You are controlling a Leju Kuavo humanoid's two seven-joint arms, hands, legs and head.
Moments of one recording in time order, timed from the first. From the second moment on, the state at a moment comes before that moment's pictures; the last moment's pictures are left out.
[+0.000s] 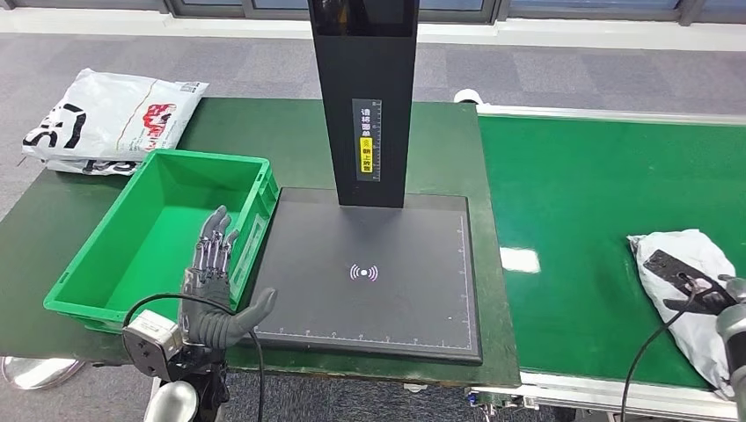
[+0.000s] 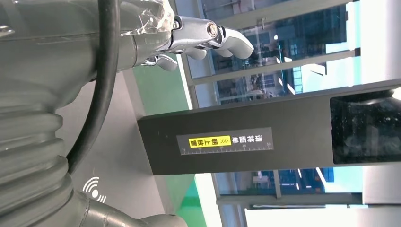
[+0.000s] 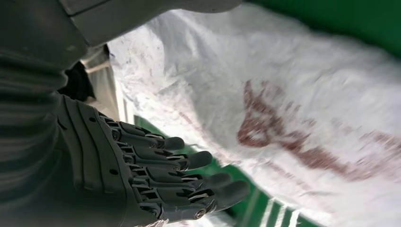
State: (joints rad) left arm 0.10 -0.18 -0.10 -1.66 -0.08 0.00 -0.47; right arm -0.72 -0.40 -0.30 -0.36 1.36 0.19 0.05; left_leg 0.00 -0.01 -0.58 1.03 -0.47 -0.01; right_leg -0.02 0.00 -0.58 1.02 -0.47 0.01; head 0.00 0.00
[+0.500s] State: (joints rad) left arm 0.10 -0.17 -0.10 -1.66 -0.07 -0.01 -0.47; right arm -0.72 -0.40 -0.29 -0.35 1.35 0.22 0.00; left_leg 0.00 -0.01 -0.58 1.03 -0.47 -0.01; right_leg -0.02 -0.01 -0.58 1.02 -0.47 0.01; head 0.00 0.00
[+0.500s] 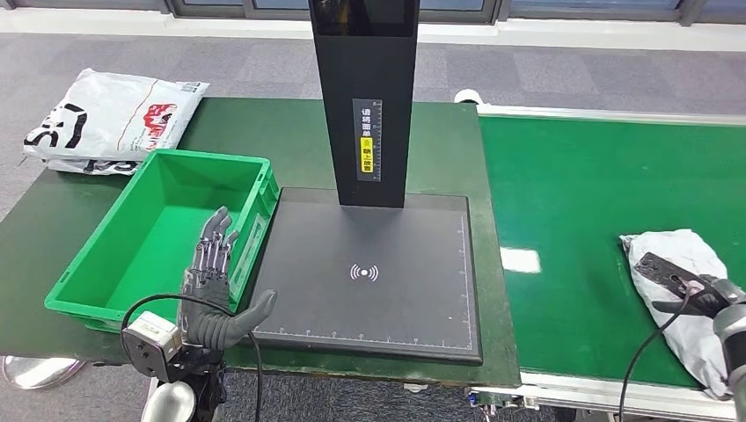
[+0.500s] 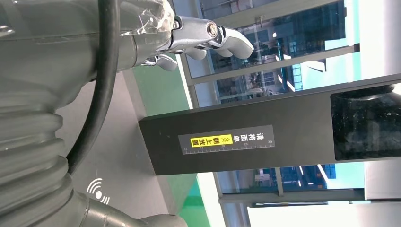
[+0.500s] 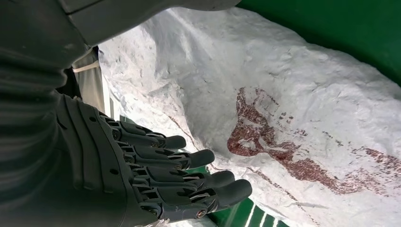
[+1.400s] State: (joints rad) left arm 0.10 -0.16 -0.10 -1.63 0.00 -0.06 -0.49; right arm -0.54 -0.48 -0.03 -0.33 1.44 0.41 -0.07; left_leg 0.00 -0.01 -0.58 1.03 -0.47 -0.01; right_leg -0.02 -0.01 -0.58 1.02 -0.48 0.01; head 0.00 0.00
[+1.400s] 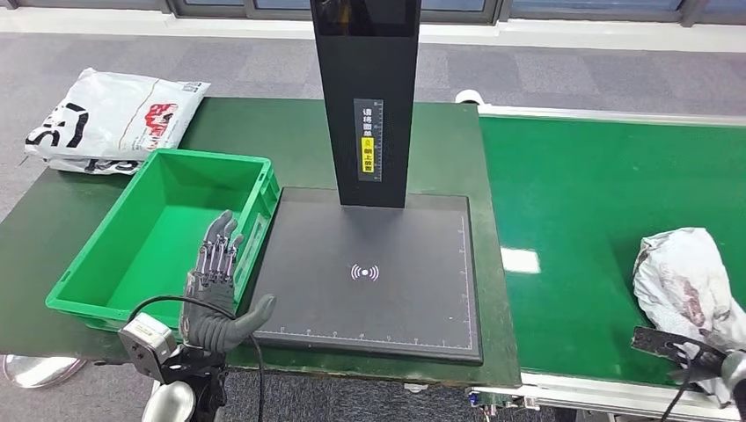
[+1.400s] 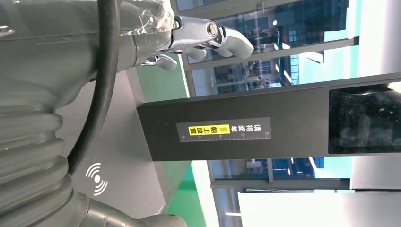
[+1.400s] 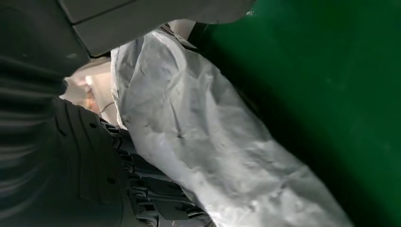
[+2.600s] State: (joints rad) left arm 0.16 -0.16 -0.06 -1.71 0.05 -0.04 -0.50; right arm -0.54 -0.39 0.11 -0.33 1.23 0.28 -0.06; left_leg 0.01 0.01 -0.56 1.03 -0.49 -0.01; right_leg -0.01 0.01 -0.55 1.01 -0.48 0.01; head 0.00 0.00
